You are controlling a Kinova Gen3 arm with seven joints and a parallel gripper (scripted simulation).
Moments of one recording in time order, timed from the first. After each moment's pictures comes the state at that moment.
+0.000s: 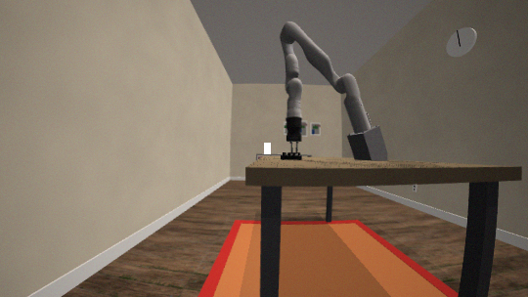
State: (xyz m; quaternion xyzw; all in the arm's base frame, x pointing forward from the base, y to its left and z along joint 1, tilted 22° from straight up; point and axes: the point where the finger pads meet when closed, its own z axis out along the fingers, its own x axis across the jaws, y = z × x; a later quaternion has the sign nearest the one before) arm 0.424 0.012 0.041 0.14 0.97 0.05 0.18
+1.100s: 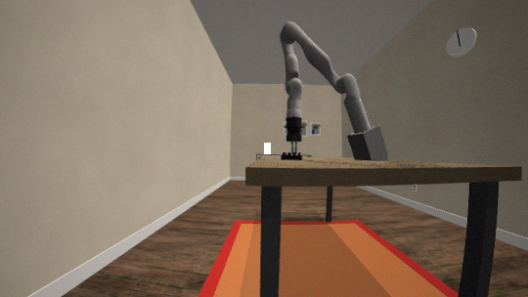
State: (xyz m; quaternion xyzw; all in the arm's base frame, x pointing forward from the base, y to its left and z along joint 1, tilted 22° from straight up) arm 0.424 0.012 0.041 0.14 0.97 0.05 0.18
